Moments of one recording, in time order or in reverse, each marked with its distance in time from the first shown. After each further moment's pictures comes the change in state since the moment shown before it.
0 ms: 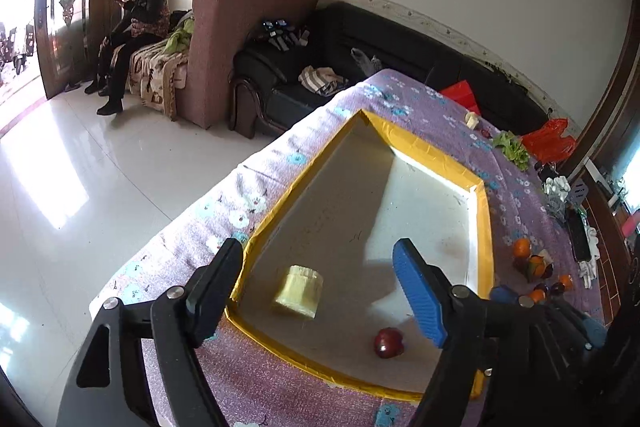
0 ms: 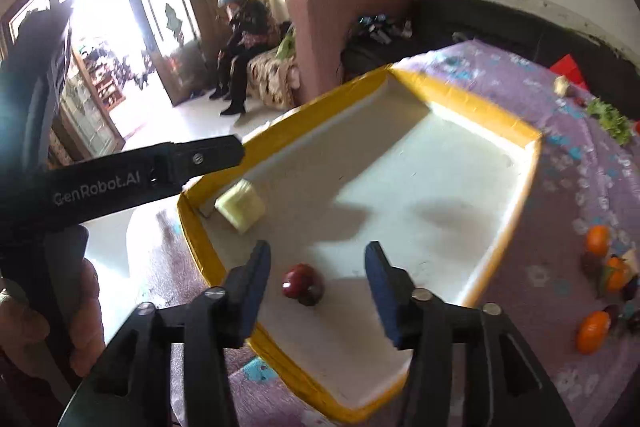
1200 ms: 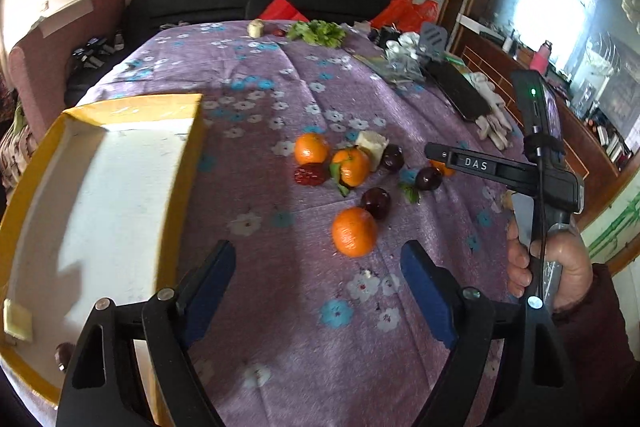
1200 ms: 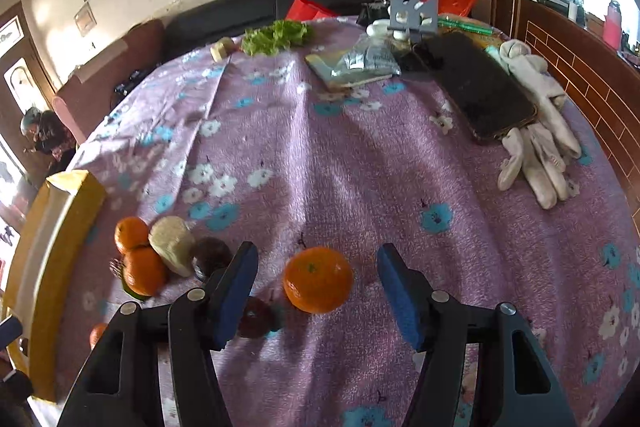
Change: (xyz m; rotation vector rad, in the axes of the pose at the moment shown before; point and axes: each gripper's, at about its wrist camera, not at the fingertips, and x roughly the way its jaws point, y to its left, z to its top) left arm 0.069 -0.266 -0.087 0.506 0.212 -0.339; right arm -0.095 -0.340 -0.102 0.554 -0.022 -0.490
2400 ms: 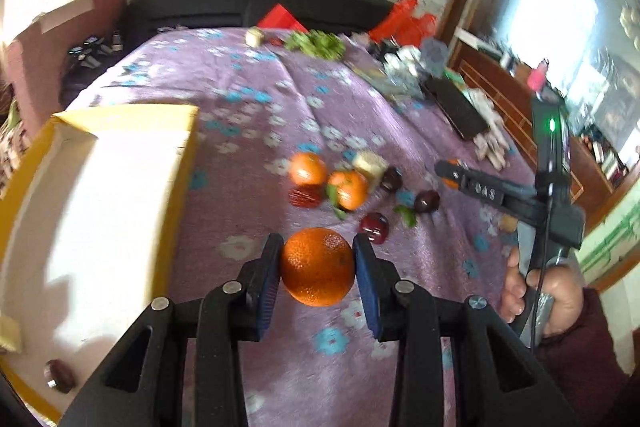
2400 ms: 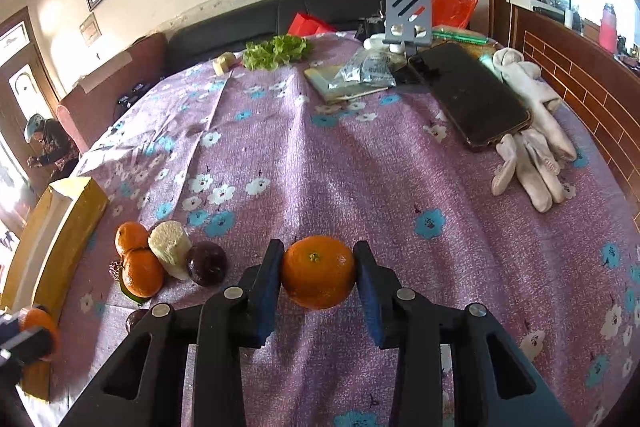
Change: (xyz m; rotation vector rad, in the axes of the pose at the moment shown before) left arm -0.008 0.016 0.009 -0.063 -0.062 -0.011; right arm -0.008 -0.003 -0.005 0.006 -0.075 0.005
